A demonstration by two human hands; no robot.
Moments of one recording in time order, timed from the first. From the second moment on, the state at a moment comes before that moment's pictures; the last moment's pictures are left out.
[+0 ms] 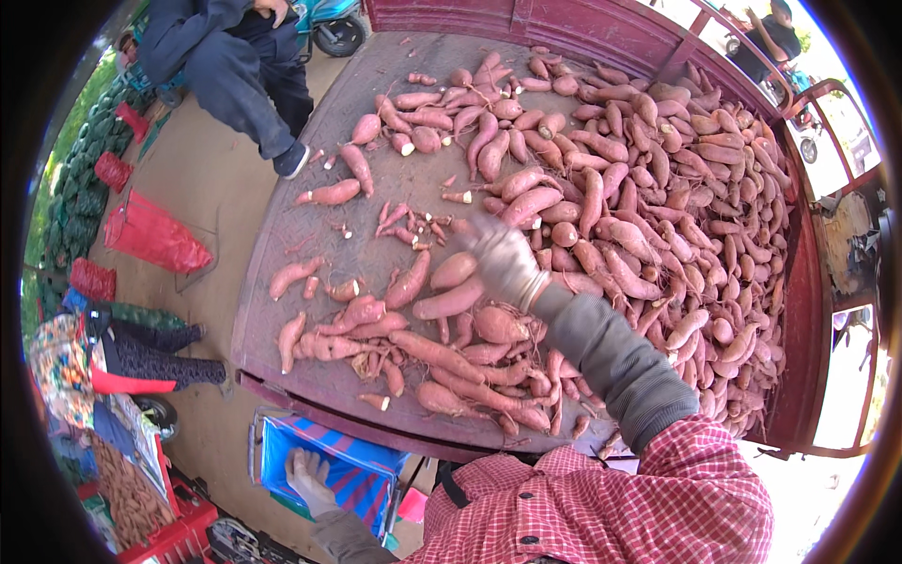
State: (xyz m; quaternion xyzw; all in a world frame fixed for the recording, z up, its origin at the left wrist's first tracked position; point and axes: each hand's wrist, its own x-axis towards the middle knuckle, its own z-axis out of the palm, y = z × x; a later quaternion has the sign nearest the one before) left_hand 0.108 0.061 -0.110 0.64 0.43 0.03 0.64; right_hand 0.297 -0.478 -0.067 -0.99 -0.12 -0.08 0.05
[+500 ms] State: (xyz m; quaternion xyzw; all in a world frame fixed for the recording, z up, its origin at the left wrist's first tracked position) left_hand 0.337 -0.270 -0.118 0.61 -0.18 -0.30 0.71; right_hand 0.321 -0.463 -0.021 -0.95 -0.13 -0.02 0.27
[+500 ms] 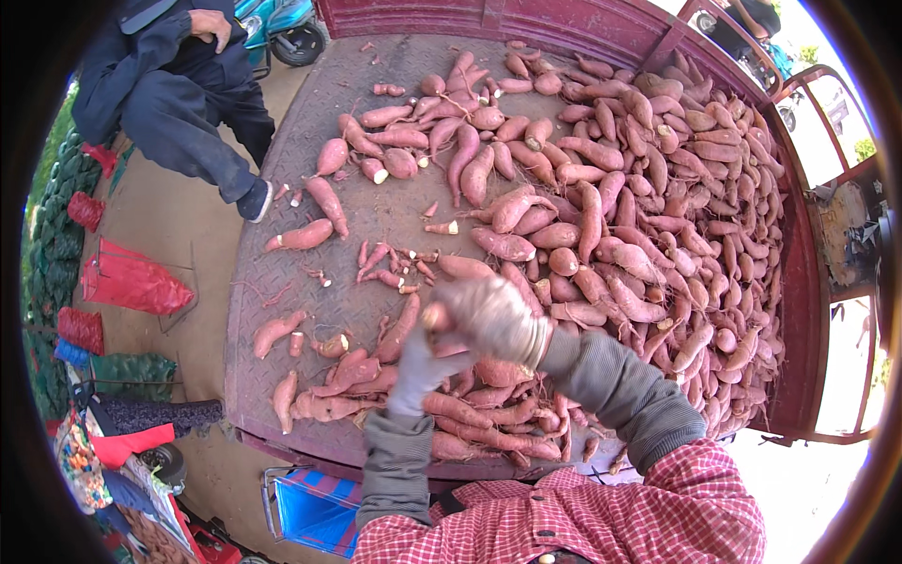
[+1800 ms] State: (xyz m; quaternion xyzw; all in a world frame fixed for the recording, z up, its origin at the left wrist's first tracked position) left_hand 0.372 -0.340 -0.180 -0.02 -0.12 -0.36 0.93; right_hand 0.416 -0.632 -0.114 -0.99 0.03 -0.08 -0.05
